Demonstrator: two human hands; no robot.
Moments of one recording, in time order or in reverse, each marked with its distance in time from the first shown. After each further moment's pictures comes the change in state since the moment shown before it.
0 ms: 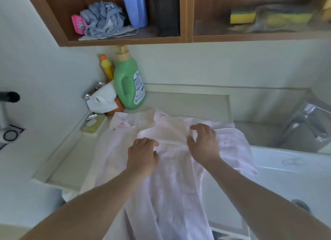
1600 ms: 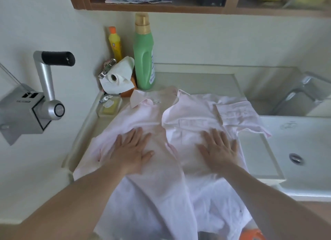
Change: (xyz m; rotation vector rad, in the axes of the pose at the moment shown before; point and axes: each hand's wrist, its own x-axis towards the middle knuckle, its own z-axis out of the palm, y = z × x) left_hand -0.028 -0.227 -0.006 0.274 -0.373 0.298; right_hand -0.129 -0.053 0.091 -0.631 -0.277 0.238
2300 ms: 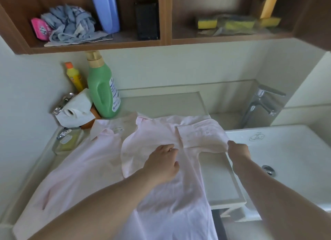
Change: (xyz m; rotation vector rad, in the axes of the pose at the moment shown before) left_hand 0.073 0.233 -0.086 -0.189 0.058 0.301; right_hand 0.076 0.182 -0.073 1.038 0.131 0.859
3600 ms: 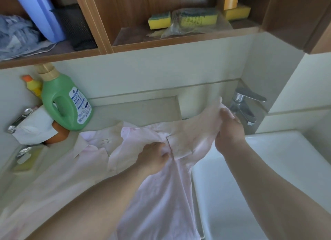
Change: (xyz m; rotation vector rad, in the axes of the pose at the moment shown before) left_hand 0.154 0.066 0.023 -0.166 0.036 -0.254; right_hand 0.063 -0.098 -0.083 0.917 -0.298 -0.254
